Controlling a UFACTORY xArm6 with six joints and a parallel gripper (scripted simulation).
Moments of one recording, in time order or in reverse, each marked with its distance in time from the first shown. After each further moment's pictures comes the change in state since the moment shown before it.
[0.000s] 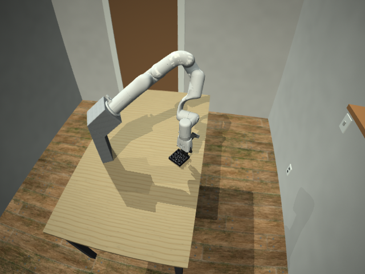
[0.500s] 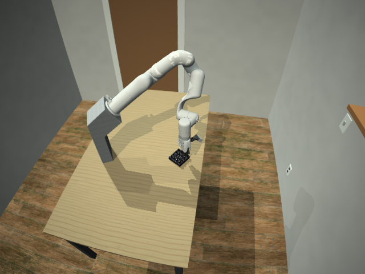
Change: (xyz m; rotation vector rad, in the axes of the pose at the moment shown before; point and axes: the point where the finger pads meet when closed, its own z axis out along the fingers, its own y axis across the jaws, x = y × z) arm 0.000 0.000 -0.003 -0.013 0.008 0.388
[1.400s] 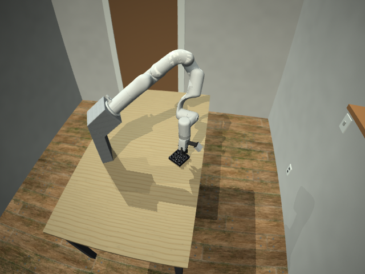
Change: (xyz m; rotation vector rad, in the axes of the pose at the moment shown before) arm 0.000 0.000 -0.006 -0.003 0.004 0.872
